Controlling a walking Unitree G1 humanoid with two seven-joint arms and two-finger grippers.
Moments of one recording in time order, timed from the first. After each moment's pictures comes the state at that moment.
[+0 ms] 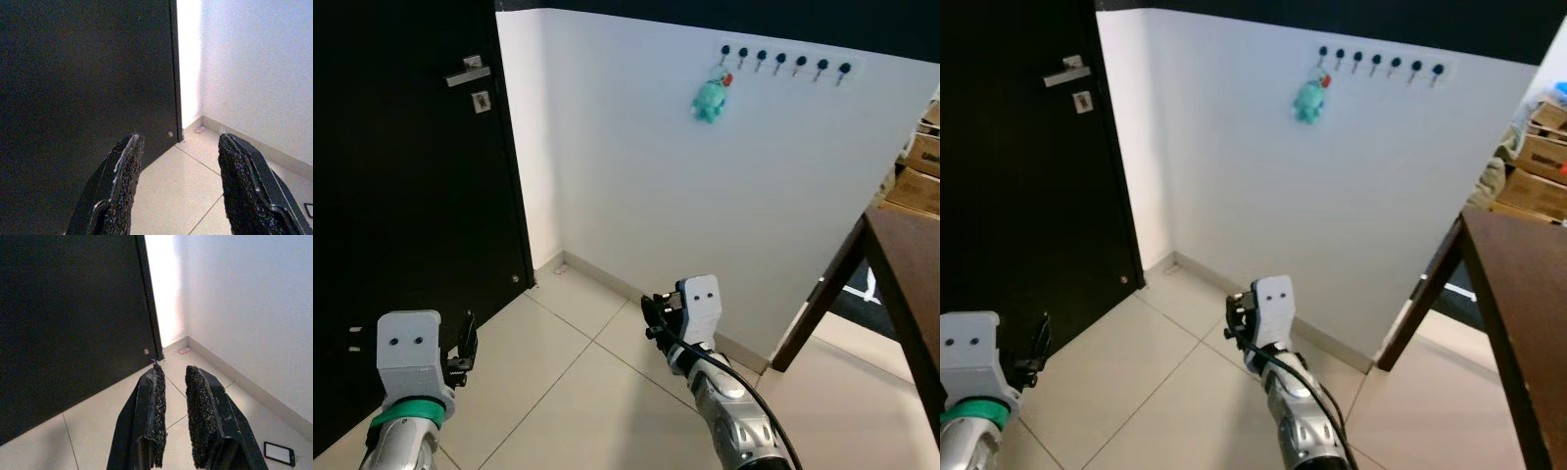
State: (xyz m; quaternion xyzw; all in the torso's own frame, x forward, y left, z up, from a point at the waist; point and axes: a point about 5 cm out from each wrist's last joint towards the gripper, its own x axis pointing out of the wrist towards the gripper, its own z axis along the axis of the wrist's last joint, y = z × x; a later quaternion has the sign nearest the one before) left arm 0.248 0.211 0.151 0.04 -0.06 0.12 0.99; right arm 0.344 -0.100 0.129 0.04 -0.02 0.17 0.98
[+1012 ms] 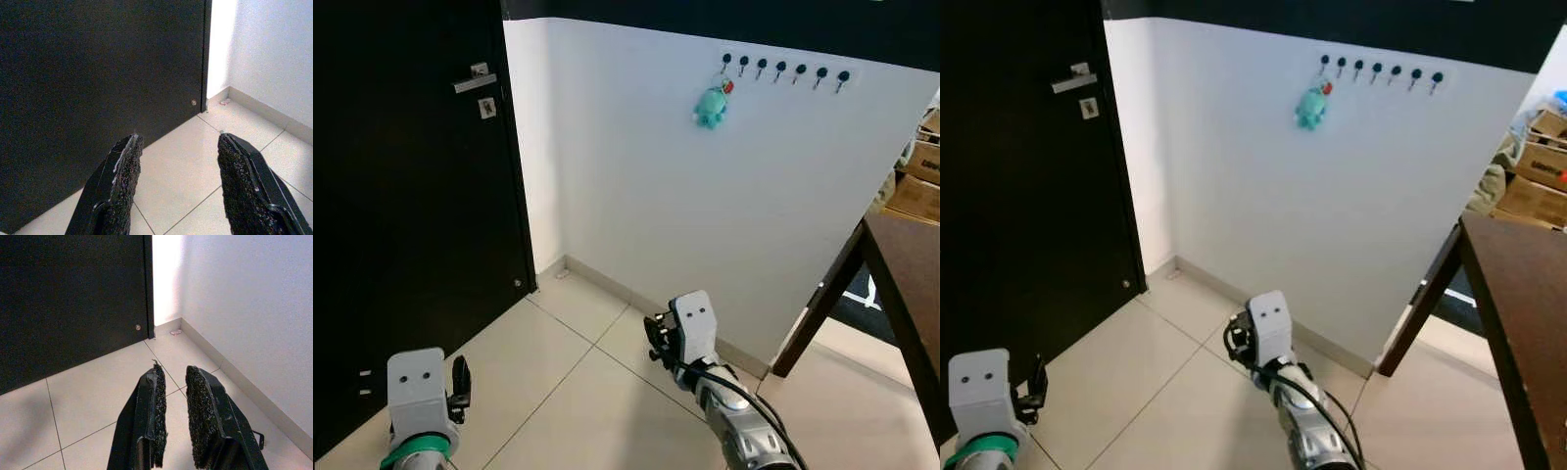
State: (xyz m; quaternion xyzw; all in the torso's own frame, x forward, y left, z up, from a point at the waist) left arm 0.239 0.209 0.101 0.03 0.01 0.19 0.98; right arm 0.341 -0.110 0.106 -0.03 0.03 0.19 0.98
